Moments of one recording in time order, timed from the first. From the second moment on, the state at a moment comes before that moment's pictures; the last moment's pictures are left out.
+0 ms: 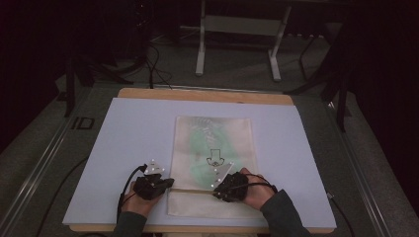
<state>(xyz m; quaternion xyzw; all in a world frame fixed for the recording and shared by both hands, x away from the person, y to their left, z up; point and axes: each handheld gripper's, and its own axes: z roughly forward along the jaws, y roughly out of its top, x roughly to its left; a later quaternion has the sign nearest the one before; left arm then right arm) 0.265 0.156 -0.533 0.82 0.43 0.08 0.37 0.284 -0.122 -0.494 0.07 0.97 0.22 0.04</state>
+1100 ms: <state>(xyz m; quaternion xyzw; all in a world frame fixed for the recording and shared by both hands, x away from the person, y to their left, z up) 0.265 0.156 -0.533 0.82 0.43 0.08 0.37 0.285 -0.159 -0.488 0.10 0.97 0.23 0.04</state>
